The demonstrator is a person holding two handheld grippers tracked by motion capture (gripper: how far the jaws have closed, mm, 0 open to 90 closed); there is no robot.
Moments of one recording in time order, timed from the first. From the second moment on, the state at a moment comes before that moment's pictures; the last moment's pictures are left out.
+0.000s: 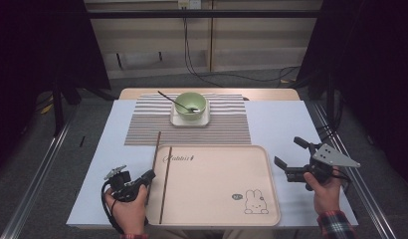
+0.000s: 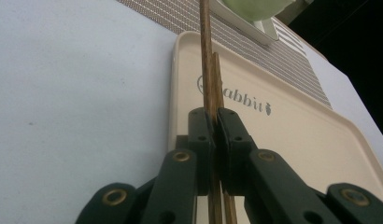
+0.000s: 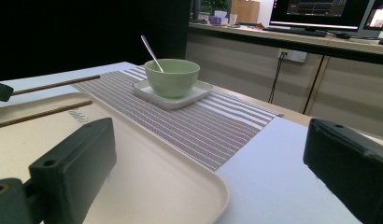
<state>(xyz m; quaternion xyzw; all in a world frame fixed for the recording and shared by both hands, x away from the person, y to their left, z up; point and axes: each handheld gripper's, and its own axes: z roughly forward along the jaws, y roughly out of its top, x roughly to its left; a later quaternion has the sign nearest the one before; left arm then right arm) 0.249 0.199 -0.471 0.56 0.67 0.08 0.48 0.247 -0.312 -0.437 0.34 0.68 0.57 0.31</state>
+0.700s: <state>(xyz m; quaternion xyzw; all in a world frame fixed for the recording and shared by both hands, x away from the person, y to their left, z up) 0.241 0.196 -0.473 0.56 0.67 0.07 0.48 0.247 -0.312 -0.437 0.34 0.68 0.57 0.32</state>
